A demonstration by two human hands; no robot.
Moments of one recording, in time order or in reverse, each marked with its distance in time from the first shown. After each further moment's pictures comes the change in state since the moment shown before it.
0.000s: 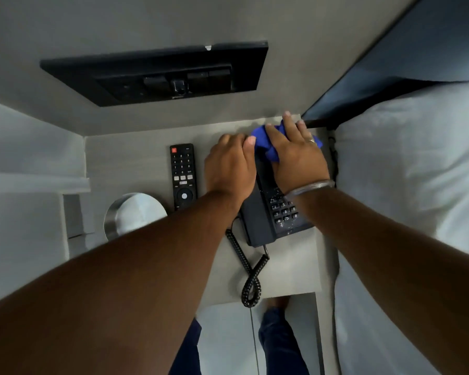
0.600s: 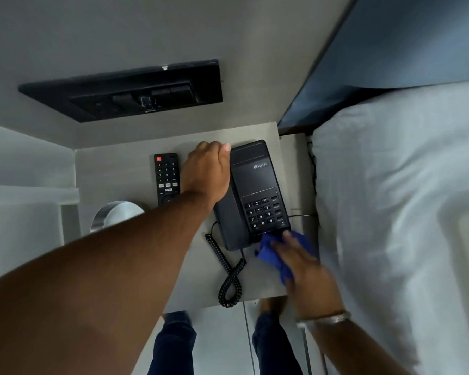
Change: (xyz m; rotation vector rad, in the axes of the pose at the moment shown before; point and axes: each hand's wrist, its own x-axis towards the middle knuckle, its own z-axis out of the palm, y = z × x) left_hand 0.006 0.003 -0.006 0.045 -0.061 0.055; right_hand -0.194 0.024 -0.016 0.270 -0.289 0.110
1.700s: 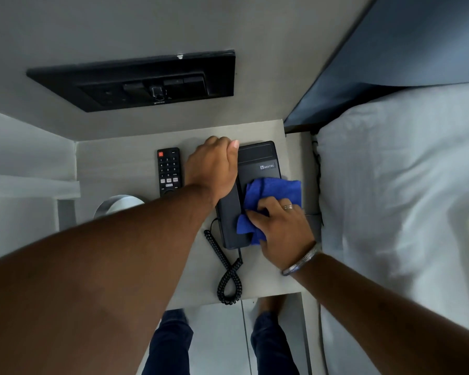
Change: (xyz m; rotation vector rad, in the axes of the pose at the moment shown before) left_hand 0.000 -0.003 -0.002 0.056 -0.060 0.046; right_hand 0.079 -0.026 0.000 -0.320 0.084 -0.301
